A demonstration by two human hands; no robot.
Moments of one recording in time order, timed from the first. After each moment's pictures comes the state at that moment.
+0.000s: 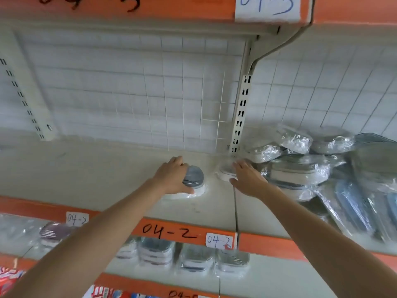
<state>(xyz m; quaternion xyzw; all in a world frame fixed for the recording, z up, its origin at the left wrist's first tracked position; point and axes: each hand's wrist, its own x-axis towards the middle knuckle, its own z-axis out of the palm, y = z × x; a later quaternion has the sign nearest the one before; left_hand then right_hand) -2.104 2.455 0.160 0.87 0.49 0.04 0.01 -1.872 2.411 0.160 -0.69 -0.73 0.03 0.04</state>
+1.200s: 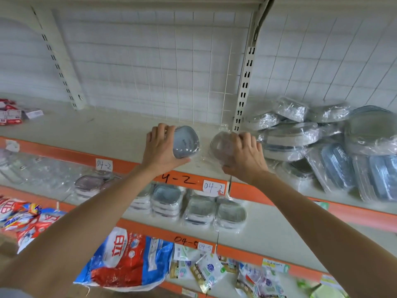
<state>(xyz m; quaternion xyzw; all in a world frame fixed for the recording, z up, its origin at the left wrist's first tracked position) -2.132 2.344 0.156 0.77 0.55 0.29 -0.12 -1.891 2.311 0.158 -0.62 -0.75 -0.13 0.18</state>
